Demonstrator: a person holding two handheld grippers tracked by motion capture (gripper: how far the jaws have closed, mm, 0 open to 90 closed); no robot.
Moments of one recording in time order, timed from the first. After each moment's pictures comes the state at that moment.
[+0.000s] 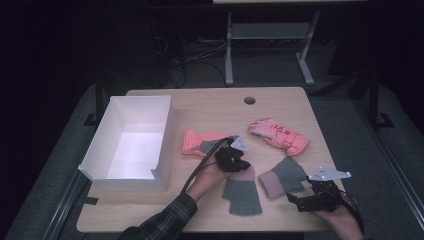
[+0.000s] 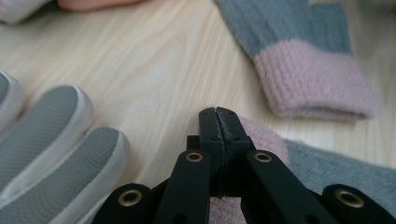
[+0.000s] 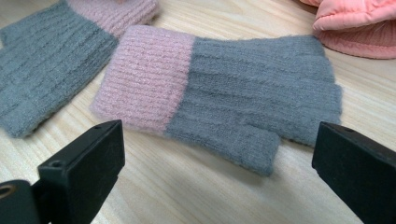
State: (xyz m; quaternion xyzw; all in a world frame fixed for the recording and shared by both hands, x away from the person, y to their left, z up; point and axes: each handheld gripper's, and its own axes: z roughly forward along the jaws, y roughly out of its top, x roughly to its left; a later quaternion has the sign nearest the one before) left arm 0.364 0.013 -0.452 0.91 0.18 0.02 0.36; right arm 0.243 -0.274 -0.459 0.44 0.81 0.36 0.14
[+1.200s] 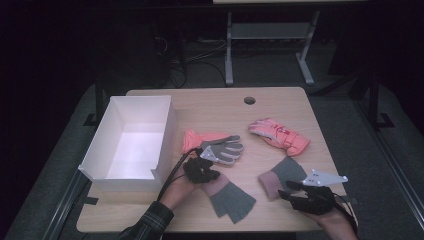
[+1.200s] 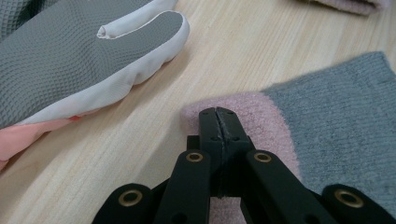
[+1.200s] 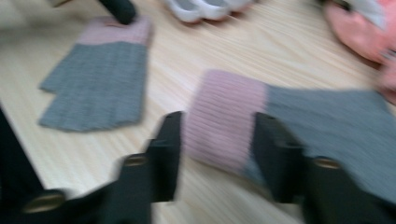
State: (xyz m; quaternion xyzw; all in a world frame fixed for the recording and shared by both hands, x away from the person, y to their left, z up) left arm 0.329 0.098 -0.446 0.92 0.24 0.04 0.31; right arm 0.228 -0.247 -0.441 0.38 0.82 0.42 0.12
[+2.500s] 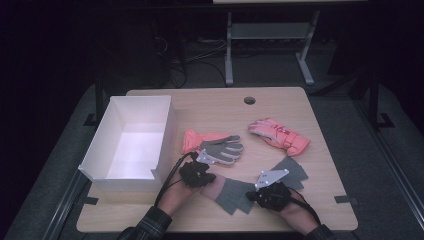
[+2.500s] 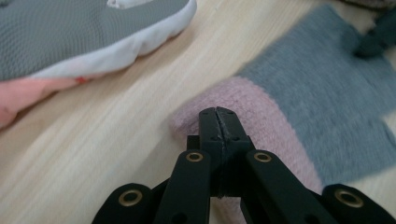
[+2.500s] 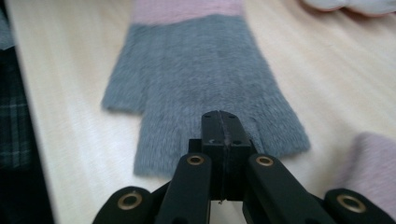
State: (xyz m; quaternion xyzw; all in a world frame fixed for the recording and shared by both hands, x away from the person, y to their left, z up) left arm 0.314 0.110 -0.446 0.91 0.27 0.05 0.30; right arm 0.256 -0.153 -0.461 0.27 0.89 0.35 0.06
